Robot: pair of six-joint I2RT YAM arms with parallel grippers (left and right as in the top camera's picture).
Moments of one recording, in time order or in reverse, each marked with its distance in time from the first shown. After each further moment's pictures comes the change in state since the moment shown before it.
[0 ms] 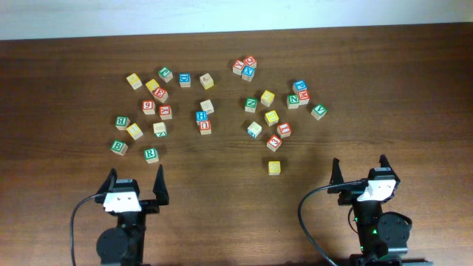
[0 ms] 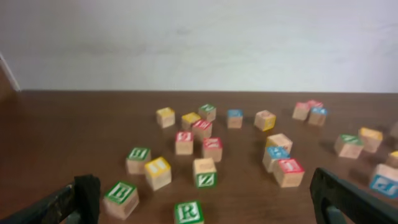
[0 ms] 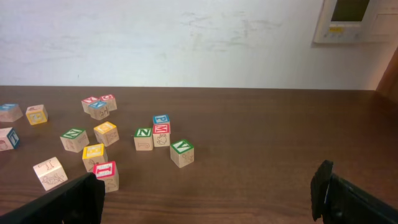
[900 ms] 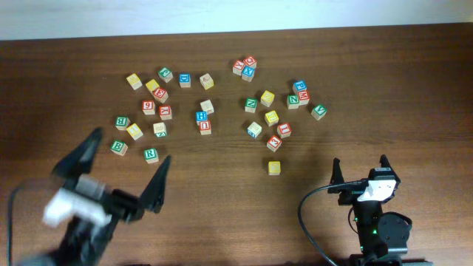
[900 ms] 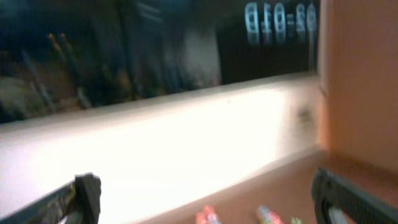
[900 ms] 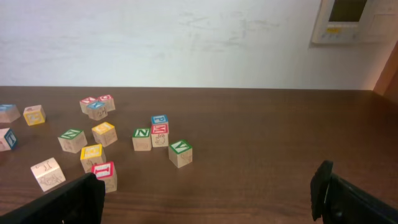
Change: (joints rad) left arm 0.000 0.462 0.897 -0.201 0.482 0.002; right arm 0.000 -0.001 0.000 0.000 0.007 0.000
